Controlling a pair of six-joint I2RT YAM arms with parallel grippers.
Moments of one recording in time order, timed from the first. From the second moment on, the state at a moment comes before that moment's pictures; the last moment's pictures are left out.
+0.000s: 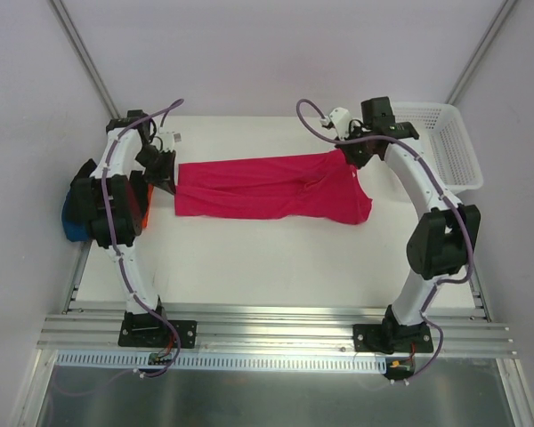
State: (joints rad) left arm 0.12 2.03 1.79 -1.18 0.38 0.26; right arm 0.23 1.79 1.70 -0.83 -0.21 -0.67
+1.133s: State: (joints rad) left arm 0.08 2.42 2.22 -1.32 0.35 0.26; right arm 0.17 2.32 2.15 -0.74 -0.08 -0.57
